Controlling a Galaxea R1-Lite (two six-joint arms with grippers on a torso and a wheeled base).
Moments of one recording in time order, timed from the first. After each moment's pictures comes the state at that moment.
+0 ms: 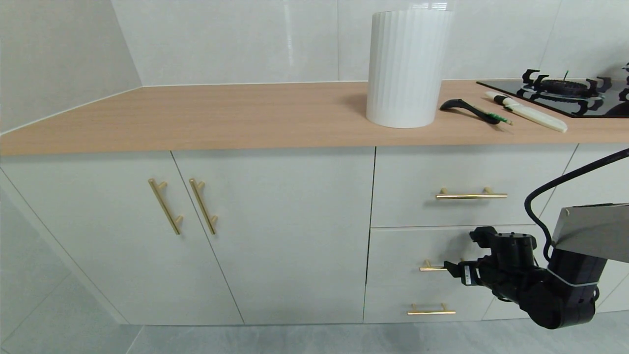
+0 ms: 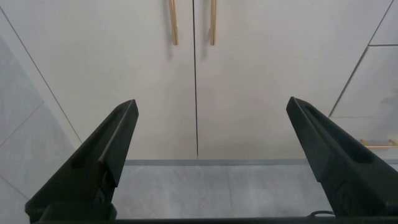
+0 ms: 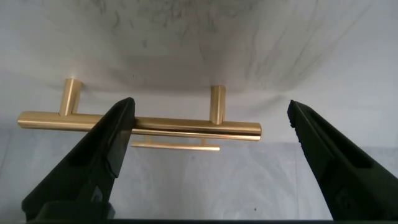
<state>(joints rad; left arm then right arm) 0.00 0.00 0.00 -0.01 0.01 0.00 0.10 2.38 -0.64 -1.15 -0.06 0.00</state>
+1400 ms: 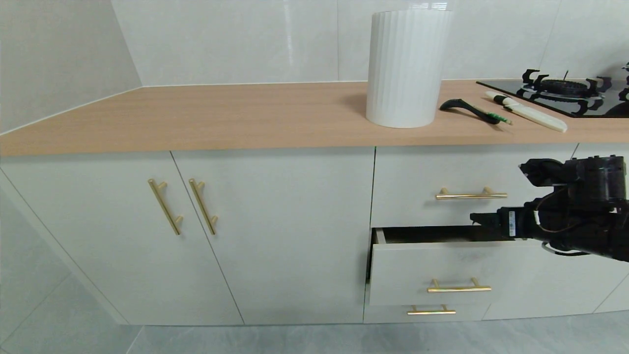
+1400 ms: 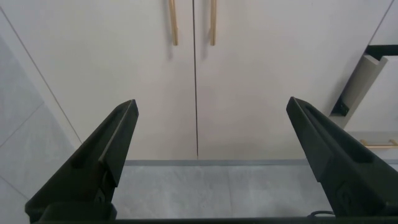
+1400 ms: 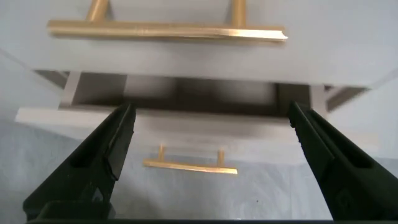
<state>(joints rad) 0.00 0.00 0.00 -0.01 0.01 0.00 0.12 1.71 -0.76 -0.46 0.00 0.05</state>
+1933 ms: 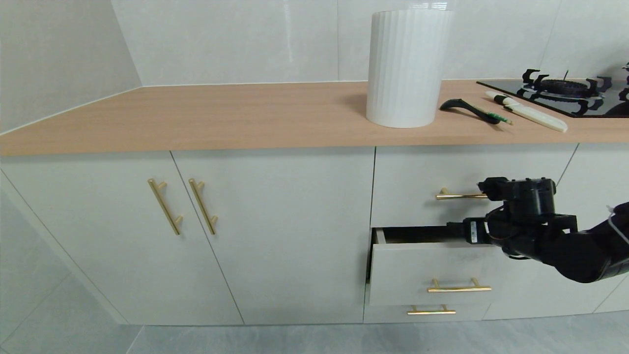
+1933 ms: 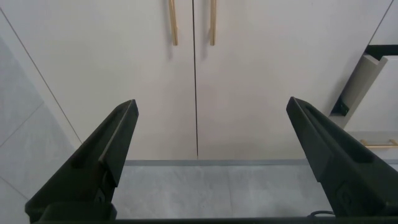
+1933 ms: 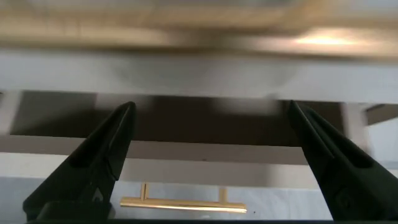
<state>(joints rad) 0.00 0.00 0.00 -0.01 0.01 0.00 0.19 1.98 -0.80 -0.68 -0.15 0.05</state>
